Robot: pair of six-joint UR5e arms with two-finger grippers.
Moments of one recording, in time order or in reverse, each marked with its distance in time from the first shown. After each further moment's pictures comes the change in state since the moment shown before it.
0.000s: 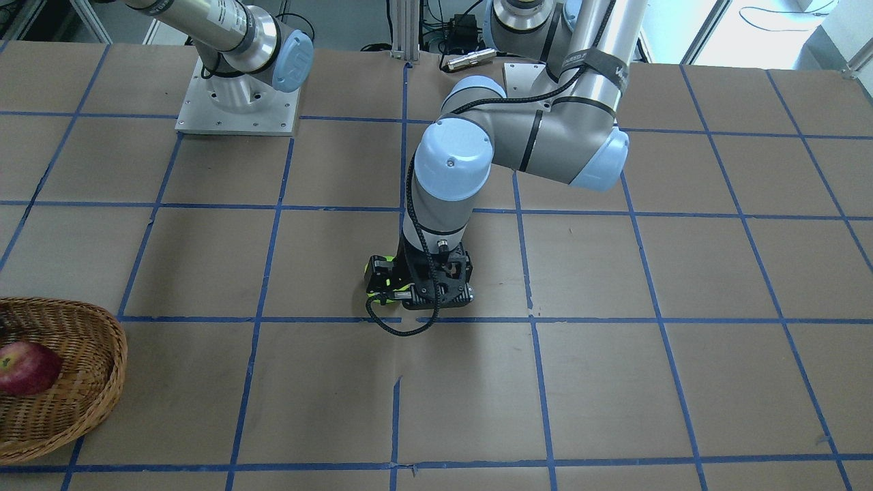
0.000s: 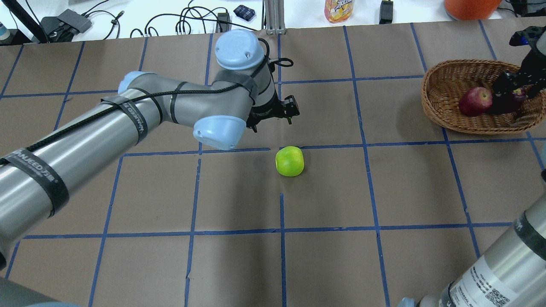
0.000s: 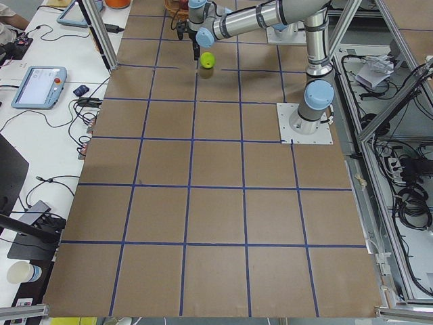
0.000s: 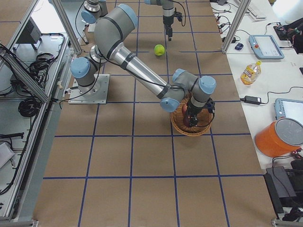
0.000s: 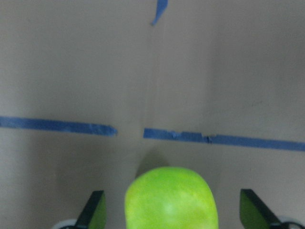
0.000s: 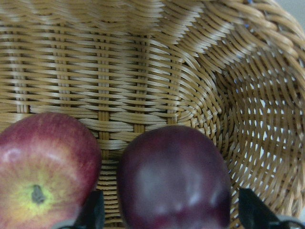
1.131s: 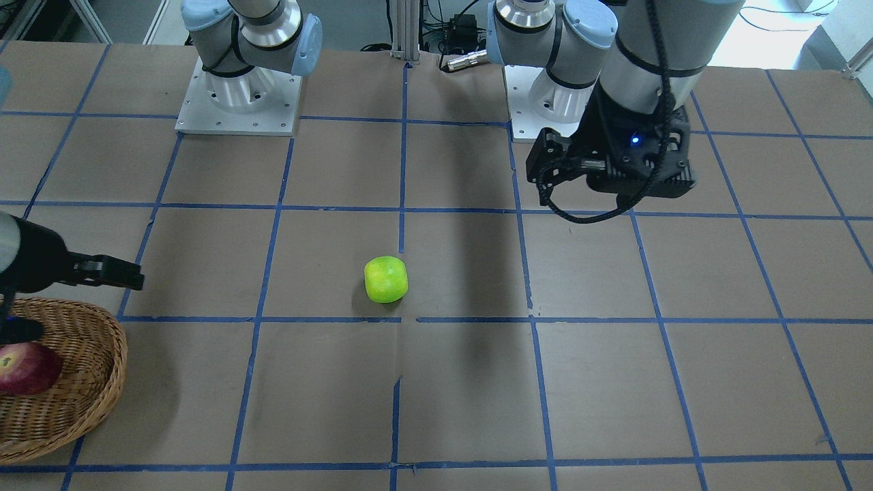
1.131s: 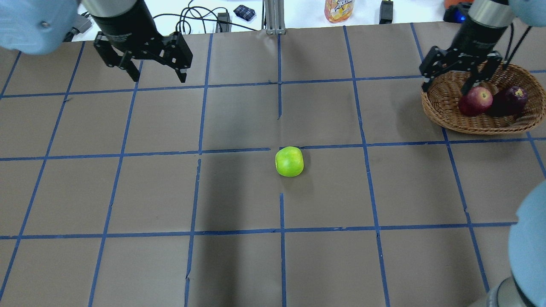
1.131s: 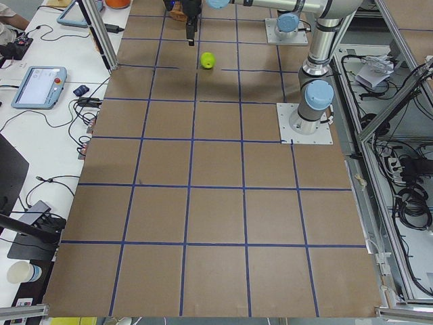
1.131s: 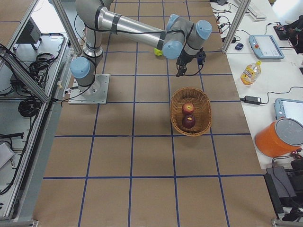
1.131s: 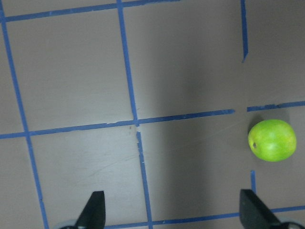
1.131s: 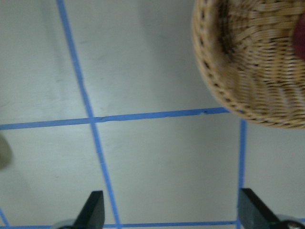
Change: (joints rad) left arm 0.284 0.290 0.226 -0.628 0.106 0.485; right arm 0.363 -0.269 0.038 0.449 0.155 0.505
